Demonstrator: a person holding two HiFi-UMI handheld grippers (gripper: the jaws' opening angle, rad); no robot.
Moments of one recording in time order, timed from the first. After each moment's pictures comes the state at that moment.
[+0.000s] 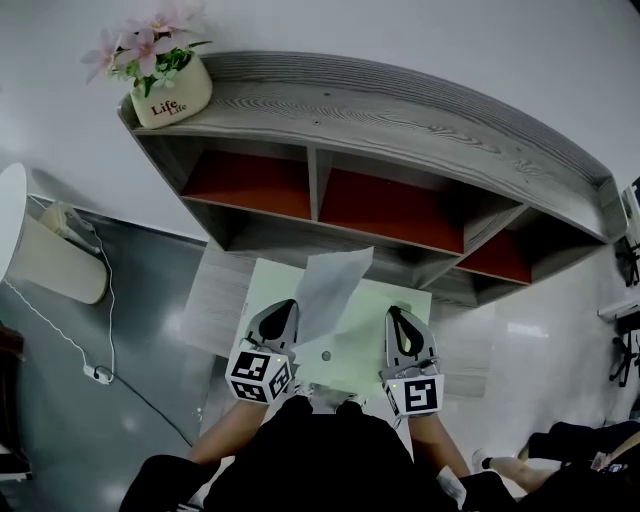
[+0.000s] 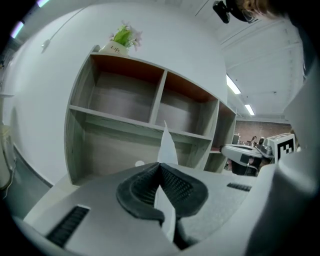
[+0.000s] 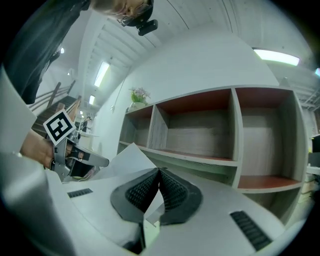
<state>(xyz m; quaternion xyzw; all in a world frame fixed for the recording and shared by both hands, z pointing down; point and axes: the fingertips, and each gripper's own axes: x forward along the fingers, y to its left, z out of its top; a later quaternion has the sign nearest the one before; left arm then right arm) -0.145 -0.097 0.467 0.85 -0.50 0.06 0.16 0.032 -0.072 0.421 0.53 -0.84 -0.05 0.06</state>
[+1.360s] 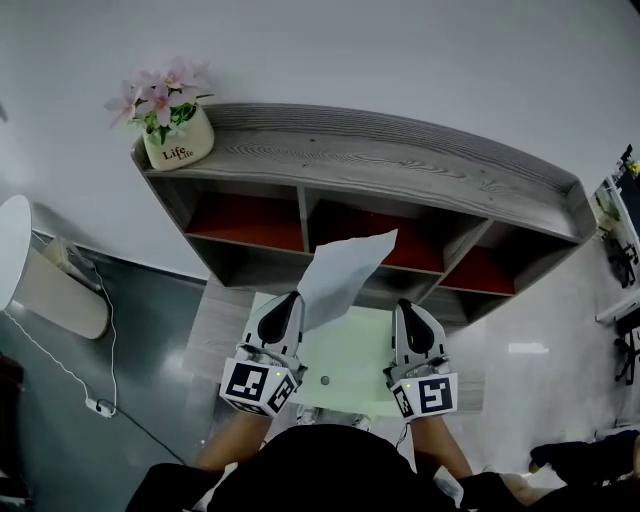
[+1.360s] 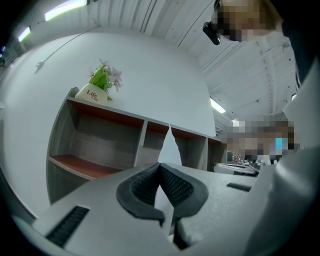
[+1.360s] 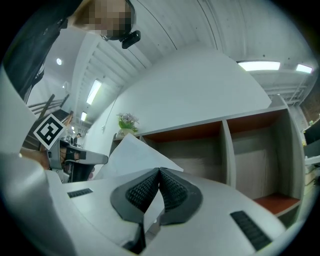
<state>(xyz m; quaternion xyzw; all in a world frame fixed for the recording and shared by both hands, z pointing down) -0.121 -0.108 0.319 0.87 -0.48 -0.06 0.04 0.051 -0.083 0.318 0.56 -0.82 -0.08 -0.05</state>
